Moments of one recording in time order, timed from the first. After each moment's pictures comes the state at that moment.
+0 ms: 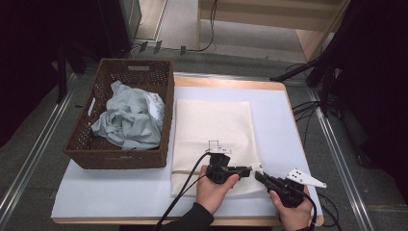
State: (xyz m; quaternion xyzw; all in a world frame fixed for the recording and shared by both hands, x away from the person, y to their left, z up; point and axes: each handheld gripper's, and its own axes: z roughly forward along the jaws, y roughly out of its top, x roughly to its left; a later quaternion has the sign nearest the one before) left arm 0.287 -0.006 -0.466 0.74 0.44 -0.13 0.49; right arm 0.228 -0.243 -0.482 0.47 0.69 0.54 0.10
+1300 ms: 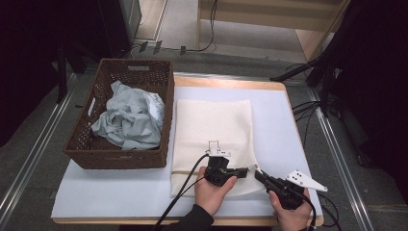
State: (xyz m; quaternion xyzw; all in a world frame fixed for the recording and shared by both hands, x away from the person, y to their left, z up) left arm 0.280 -0.001 -0.469 0.75 0.43 -0.11 0.49; right arm 0.220 -0.235 -0.472 0.47 0.68 0.55 0.13
